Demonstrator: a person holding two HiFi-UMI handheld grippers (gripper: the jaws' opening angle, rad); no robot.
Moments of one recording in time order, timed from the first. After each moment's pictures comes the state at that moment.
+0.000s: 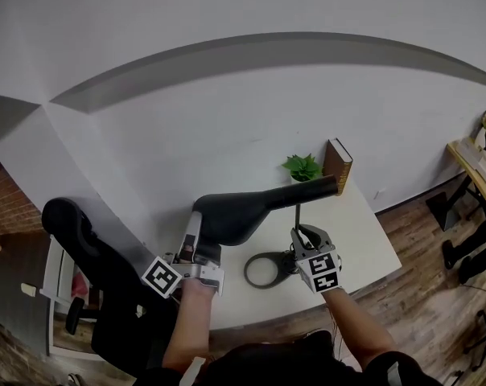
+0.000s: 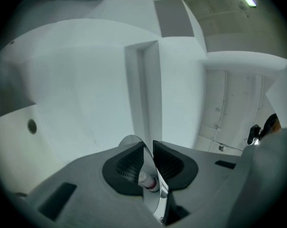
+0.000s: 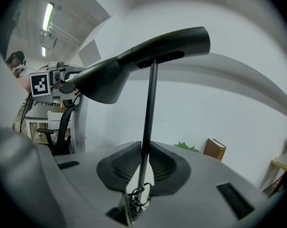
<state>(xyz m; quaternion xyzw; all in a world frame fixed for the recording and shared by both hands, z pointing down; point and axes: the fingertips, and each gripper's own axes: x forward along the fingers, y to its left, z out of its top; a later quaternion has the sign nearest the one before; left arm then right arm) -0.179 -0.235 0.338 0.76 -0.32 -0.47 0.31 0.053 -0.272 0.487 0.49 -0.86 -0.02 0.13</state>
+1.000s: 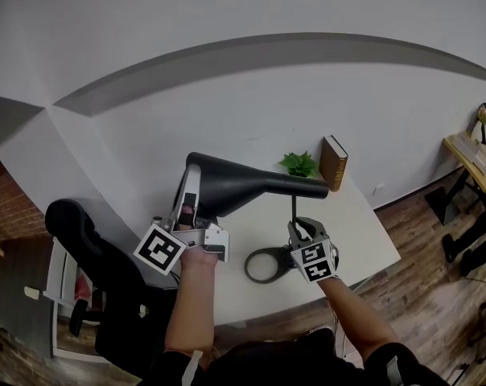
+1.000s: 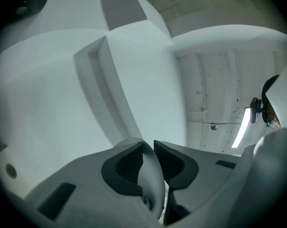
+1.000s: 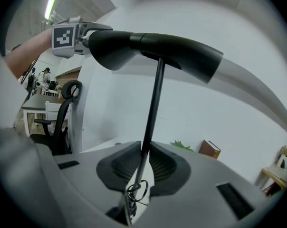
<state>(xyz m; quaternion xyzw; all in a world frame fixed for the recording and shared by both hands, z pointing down) -0.149 -0.230 0.207 0.82 -0.35 -0.43 0.16 0.052 -0.275 0.485 0.51 -0.84 -0.05 0.17</state>
